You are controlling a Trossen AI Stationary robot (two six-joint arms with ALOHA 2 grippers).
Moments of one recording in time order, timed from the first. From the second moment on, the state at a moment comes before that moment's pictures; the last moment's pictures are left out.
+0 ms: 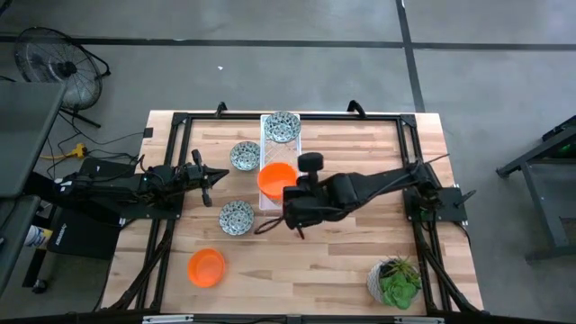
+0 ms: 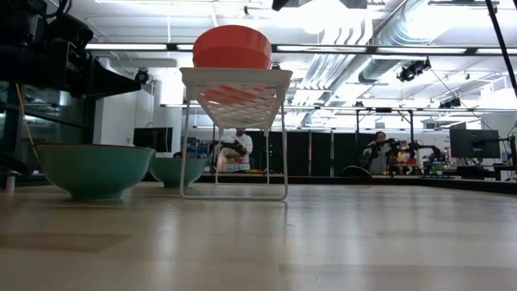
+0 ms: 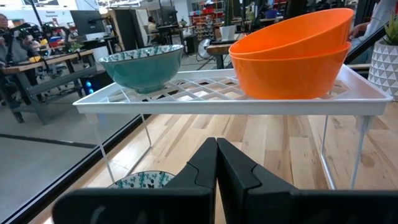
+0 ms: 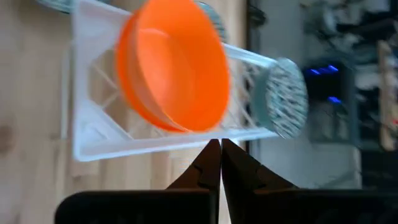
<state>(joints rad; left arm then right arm) -0.01 0.10 0.01 0.05 -0.35 0.11 0.30 2.03 2.23 -1.46 0.75 0.04</state>
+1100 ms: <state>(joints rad) -0.01 0.10 0.01 0.05 -0.35 0.11 0.34 1.58 1.19 -0.15 0.92 -0.05</state>
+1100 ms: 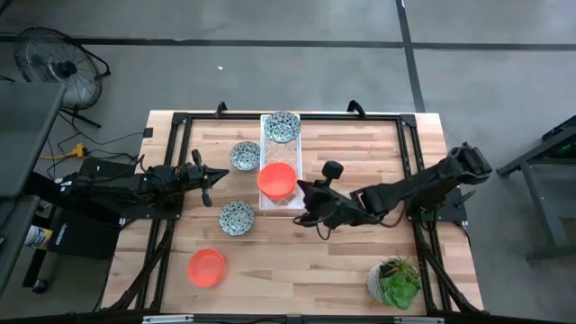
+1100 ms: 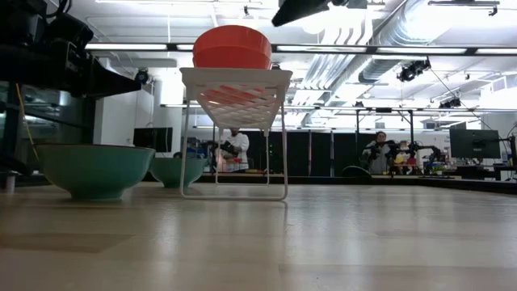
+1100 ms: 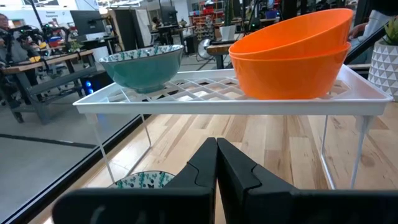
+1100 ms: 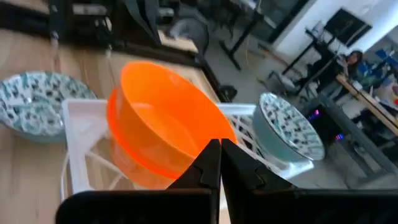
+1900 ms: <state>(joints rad) -0.01 0.10 0.01 0.05 -0.35 0.11 0.26 1.59 0.98 0.37 0.61 -0.16</state>
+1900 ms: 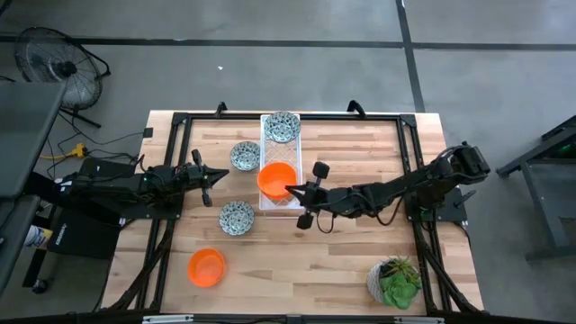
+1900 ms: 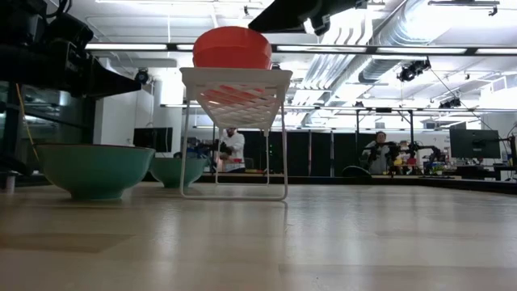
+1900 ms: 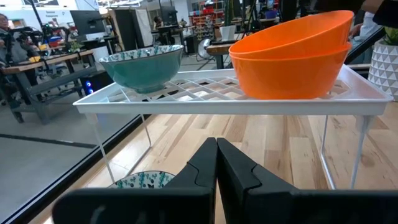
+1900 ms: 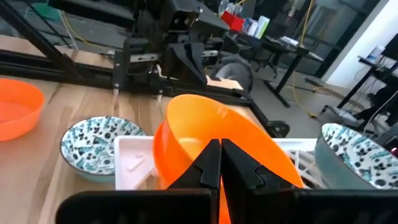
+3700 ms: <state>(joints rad) -0.01 0.10 0.01 0.05 -0.35 0.11 0.31 1.47 1.04 -0.35 0.36 0.00</state>
